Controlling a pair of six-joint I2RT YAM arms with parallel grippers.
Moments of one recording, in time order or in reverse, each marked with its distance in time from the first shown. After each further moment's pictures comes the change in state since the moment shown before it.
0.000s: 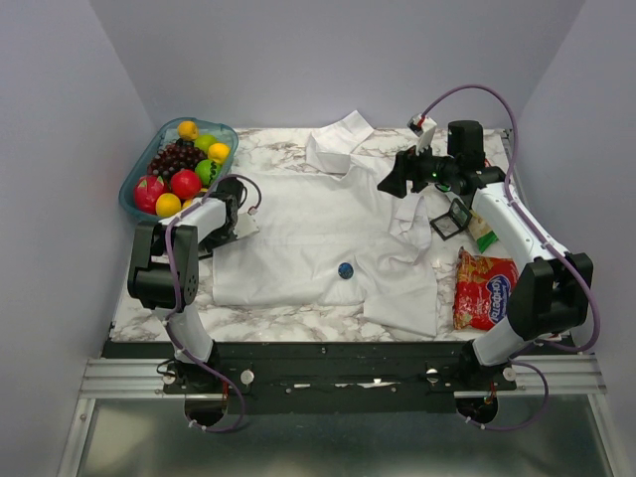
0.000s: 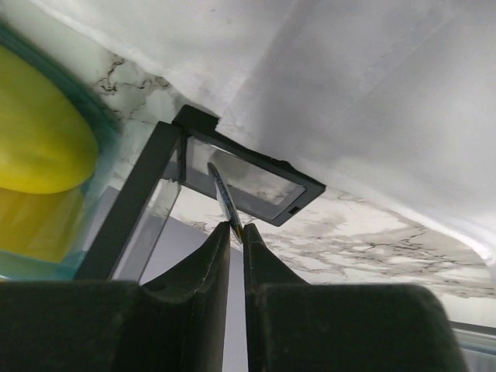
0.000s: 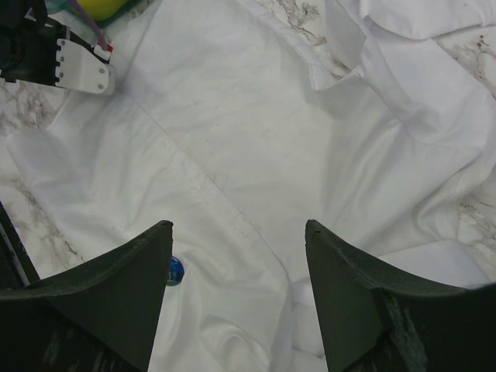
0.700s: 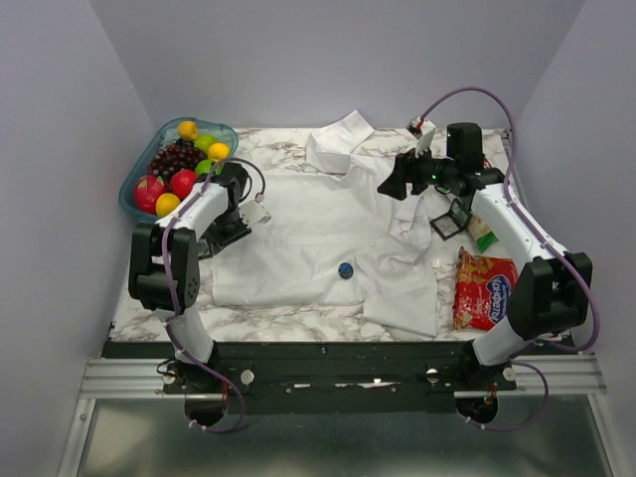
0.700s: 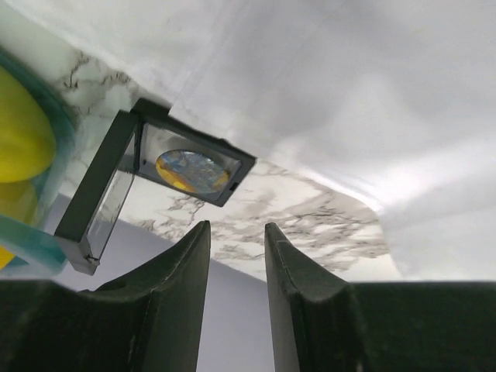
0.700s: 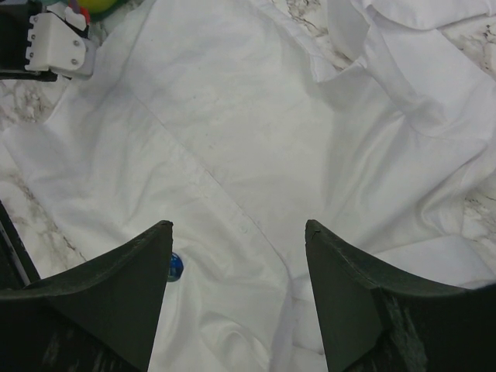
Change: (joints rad) left arm -0.031 -0.006 0.156 -0.257 0.189 -0.167; right arm 0.000 0.000 -0.015 -0.001 0.000 -0.004
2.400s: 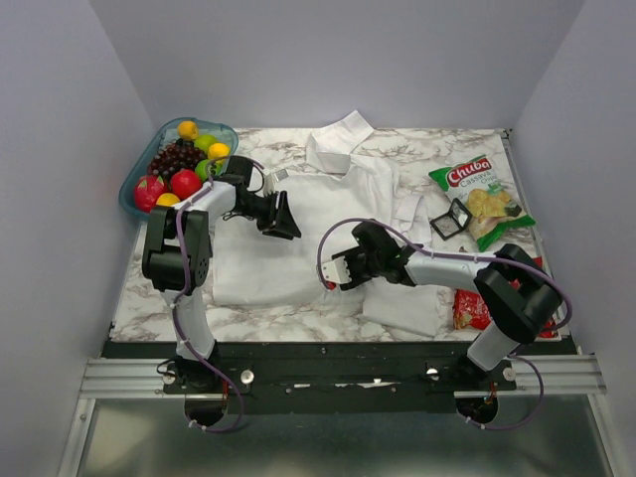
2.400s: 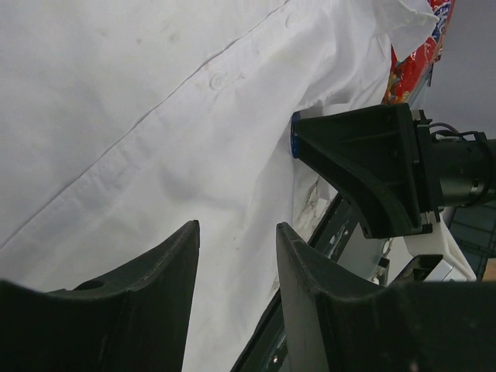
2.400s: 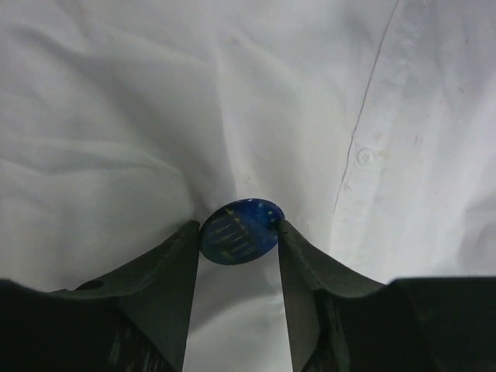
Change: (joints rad) left arm 0.002 0.156 0.055 0.362 1.181 -0.843; right arm 0.587 0.059 -0.521 0.300 0.406 -1.083
